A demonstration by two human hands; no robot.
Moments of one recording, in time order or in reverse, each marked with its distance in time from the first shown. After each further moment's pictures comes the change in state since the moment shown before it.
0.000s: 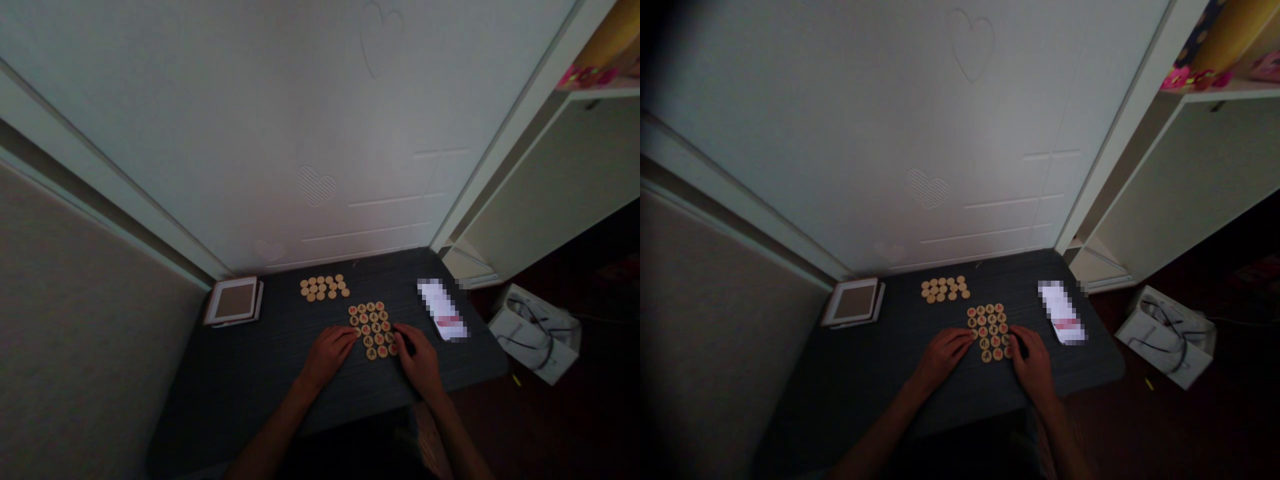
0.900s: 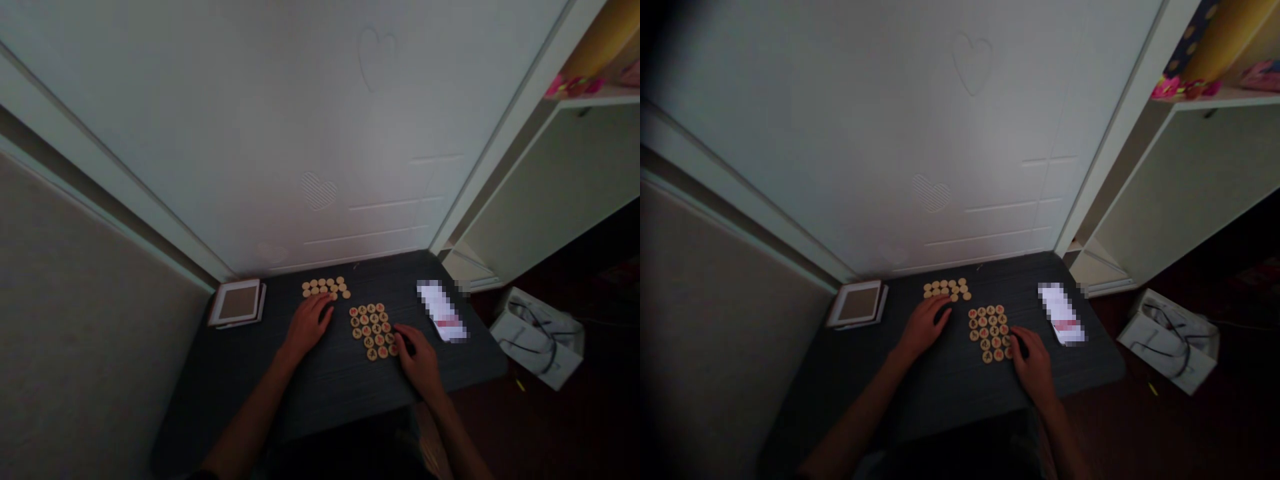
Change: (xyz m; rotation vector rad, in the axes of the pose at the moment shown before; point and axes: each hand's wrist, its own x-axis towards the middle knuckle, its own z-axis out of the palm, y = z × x) left_hand 0.031 -0.050 -0.046 0.191 0.102 -0.142; right_hand -0.001 0.001 0.001 0.004 0.012 0.008
